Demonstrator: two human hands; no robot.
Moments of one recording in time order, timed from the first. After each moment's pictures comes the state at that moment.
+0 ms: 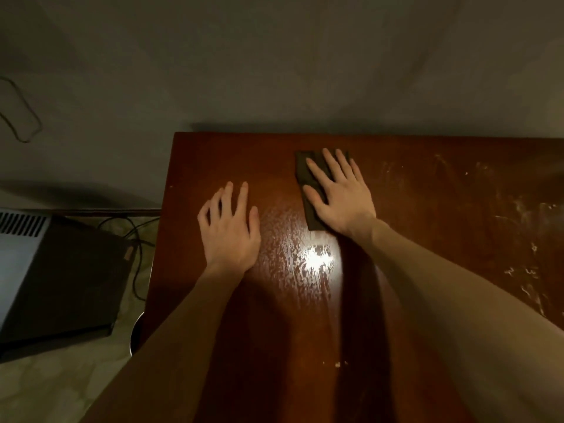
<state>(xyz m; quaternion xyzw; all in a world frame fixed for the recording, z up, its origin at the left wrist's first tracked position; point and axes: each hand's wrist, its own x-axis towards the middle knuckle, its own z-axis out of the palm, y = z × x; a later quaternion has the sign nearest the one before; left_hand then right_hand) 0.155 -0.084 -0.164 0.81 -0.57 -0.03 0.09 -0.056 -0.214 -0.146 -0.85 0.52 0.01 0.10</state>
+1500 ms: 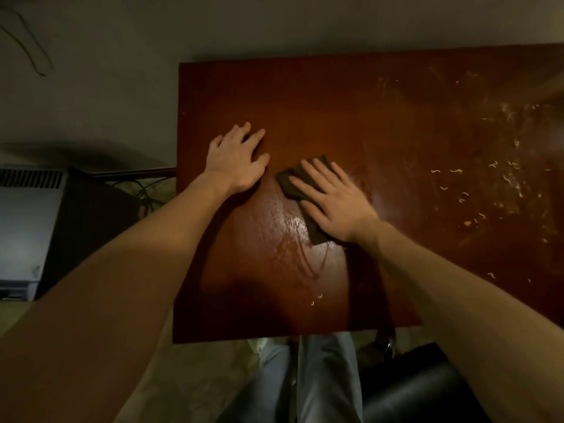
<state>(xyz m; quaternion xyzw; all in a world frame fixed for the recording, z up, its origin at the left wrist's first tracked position) 0.182 -0.051 -0.109 0.71 -0.67 -0.21 -0.03 -0.080 -0.019 -0.137 -0.91 0.40 0.05 0.10</state>
